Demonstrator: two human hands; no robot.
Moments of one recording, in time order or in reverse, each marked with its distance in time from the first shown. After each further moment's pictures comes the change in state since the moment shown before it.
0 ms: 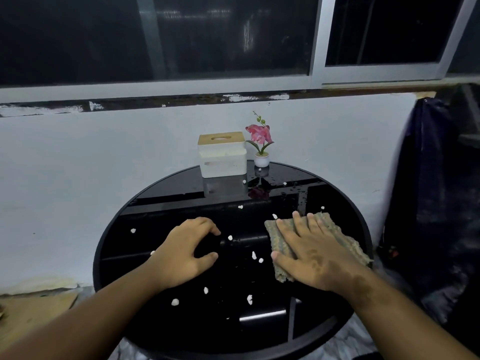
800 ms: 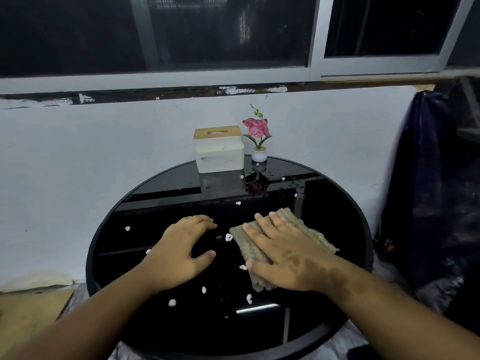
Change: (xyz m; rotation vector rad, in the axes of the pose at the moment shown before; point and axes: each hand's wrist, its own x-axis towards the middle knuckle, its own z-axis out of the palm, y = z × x) left_hand -0.001 0.003 0.001 0.075 0.001 -0.017; right_hand 0.014 -0.027 0.002 0.001 -0.053 -0.272
